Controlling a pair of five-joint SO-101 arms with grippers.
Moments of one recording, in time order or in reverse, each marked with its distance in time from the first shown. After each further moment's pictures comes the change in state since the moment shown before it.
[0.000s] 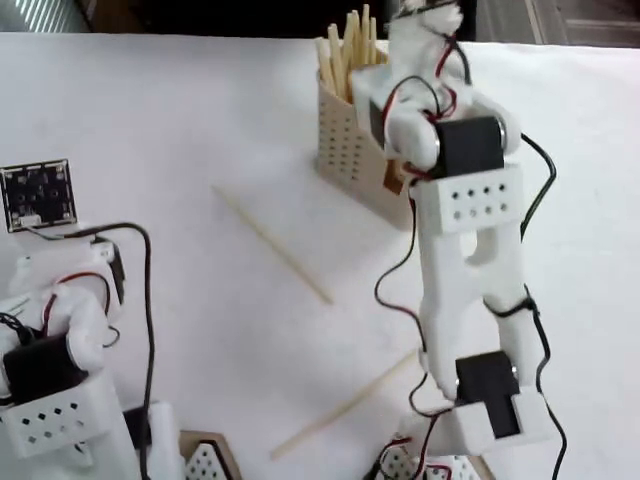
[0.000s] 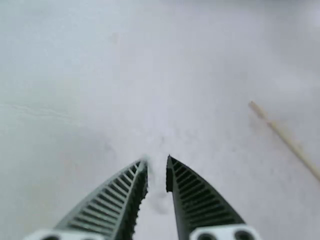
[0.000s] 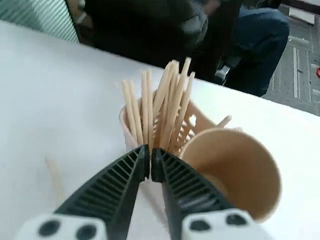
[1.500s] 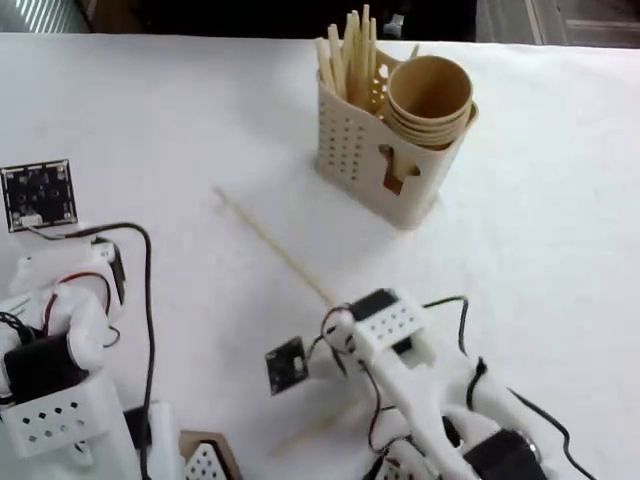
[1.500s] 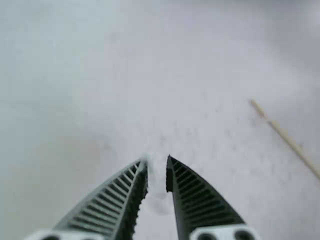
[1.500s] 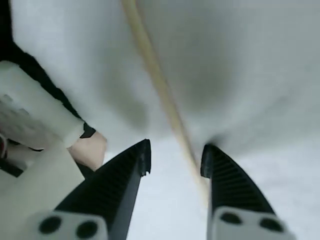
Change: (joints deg) left arm 0.0 0.0 0.3 0.0 0.0; right arm -18.5 -18.9 93.6 -7.8 64.7
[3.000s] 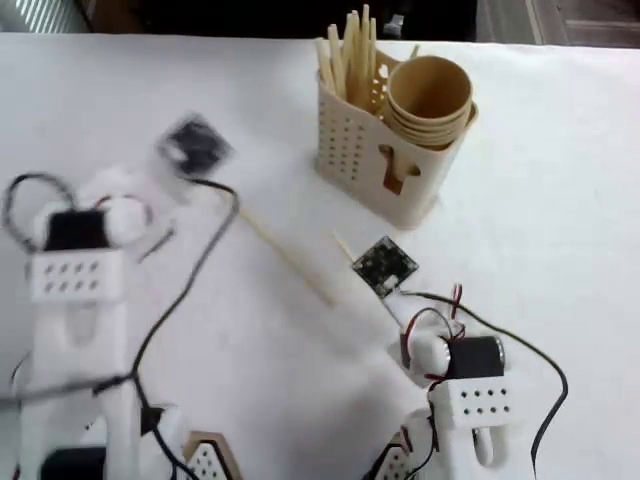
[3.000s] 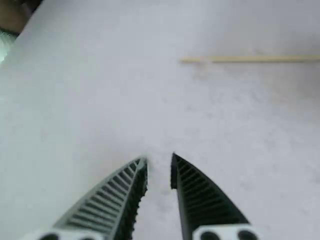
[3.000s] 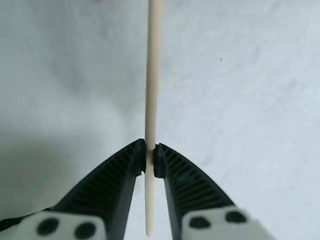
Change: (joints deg) left arm 16.9 37.4 -19.4 -0.6 -47.1; right arm 27.3 -45.5 8.1 3.9 -37.3
